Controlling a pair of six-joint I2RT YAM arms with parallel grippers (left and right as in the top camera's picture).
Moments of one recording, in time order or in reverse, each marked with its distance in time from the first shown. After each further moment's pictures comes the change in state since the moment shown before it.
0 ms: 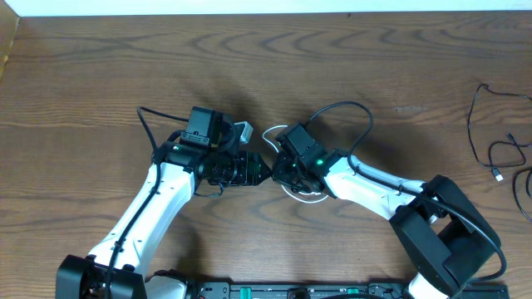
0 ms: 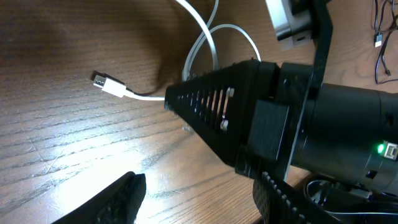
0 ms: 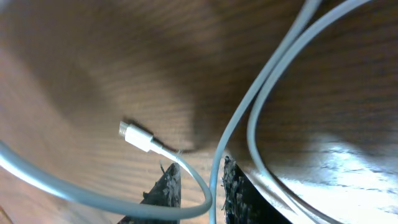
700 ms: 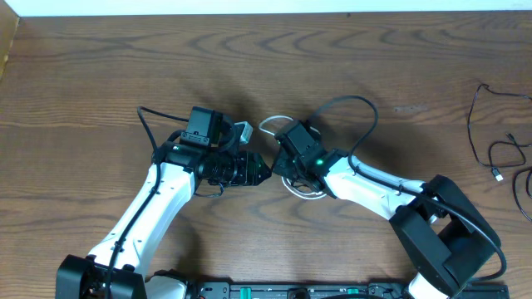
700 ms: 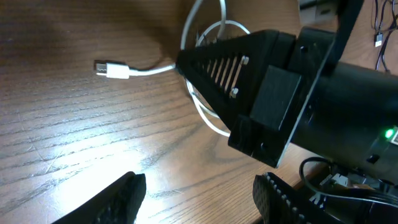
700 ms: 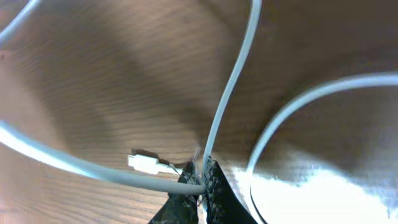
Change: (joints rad) left arm 0.000 0.000 0.000 -0.001 0.000 0.000; right arm -0.006 0.000 0.000 0.068 0.143 -0.106
